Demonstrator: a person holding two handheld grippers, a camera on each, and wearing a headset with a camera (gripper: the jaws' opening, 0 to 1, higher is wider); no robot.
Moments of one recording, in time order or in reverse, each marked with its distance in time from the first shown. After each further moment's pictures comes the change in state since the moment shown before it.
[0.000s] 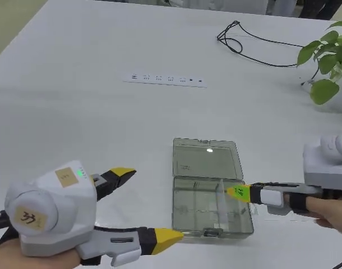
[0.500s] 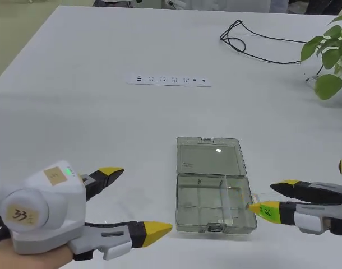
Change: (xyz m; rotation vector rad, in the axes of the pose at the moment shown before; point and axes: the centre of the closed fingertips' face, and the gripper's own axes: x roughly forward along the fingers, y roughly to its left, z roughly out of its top) left arm -0.017 0.014 -0.008 -0.009 0.033 0.090; right arm -0.038 0.008 -0.020 -0.279 -0.067 0.038
